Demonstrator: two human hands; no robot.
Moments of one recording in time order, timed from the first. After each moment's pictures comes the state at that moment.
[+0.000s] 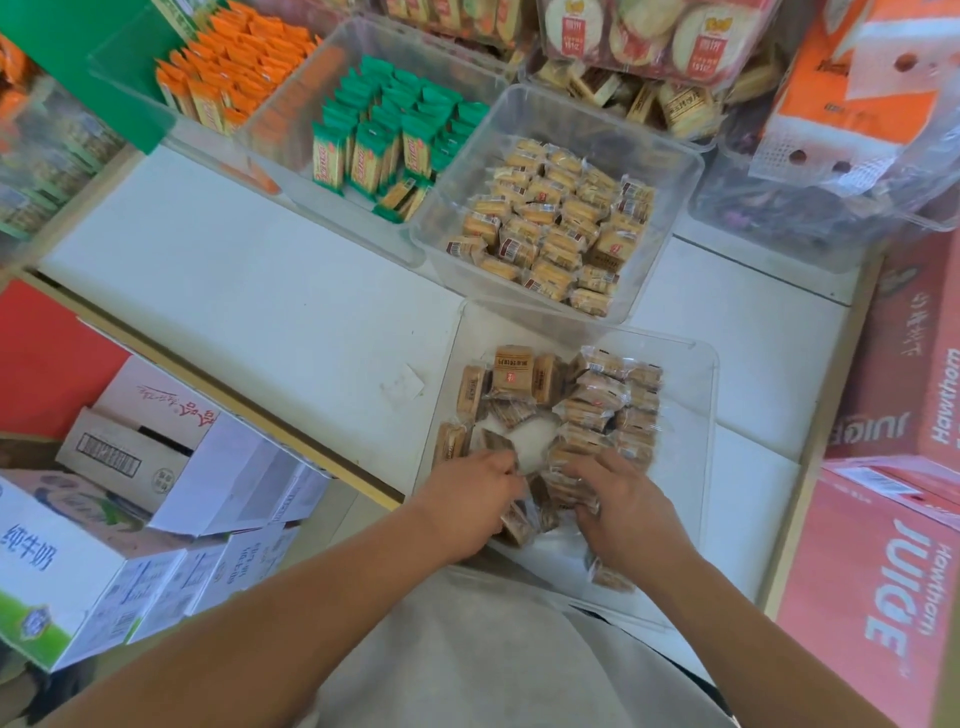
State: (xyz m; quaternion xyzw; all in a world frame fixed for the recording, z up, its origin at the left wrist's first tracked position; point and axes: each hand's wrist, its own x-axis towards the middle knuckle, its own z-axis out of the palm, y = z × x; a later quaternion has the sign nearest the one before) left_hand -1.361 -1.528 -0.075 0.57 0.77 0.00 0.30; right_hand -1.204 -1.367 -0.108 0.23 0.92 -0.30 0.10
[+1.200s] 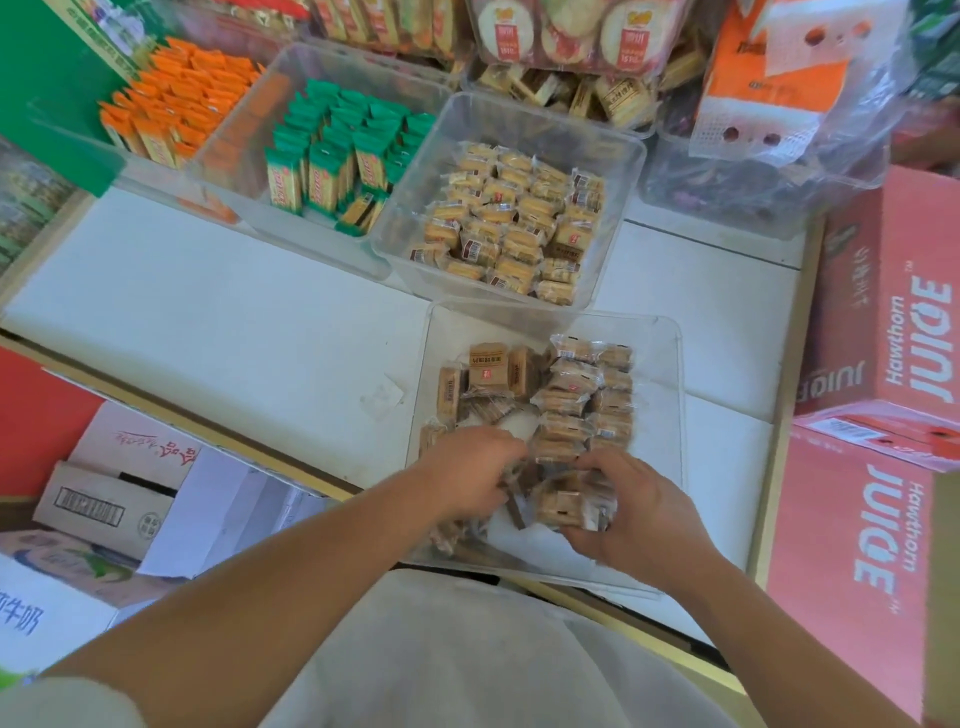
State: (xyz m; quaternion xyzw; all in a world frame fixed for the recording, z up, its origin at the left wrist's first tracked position) left_hand -1.376 -1.500 -0.091 0.56 0.76 0.01 0.34; right_hand -1.172 -1.373 -0.080 0.28 0.91 -0.29 0.08
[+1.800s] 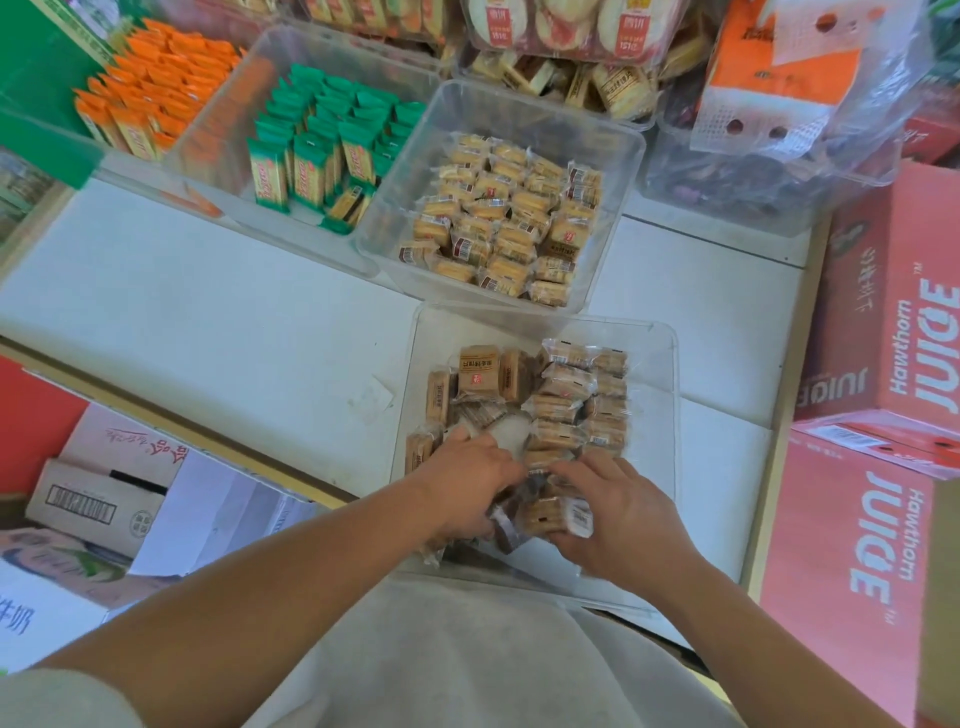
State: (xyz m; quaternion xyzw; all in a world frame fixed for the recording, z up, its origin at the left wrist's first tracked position) left_hand -1.374 -1.490 -0.104 0.63 0.70 -0.08 0.32; right_hand -1.184 -1.366 -0.089 0.23 0.94 -0.23 0.13
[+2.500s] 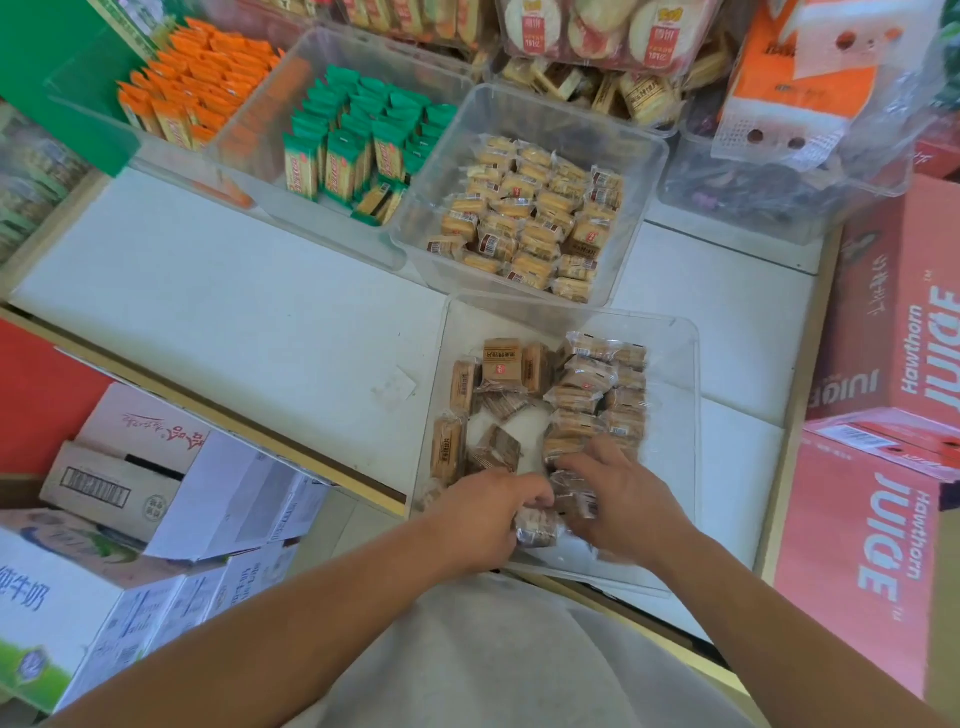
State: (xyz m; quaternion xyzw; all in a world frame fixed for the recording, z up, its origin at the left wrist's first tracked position) left_hand -1.341 -1.540 -0.075 0.47 0.76 0.12 0.43; right_hand -1.200 -1.376 -0.098 0.21 0.93 -0.24 0.20
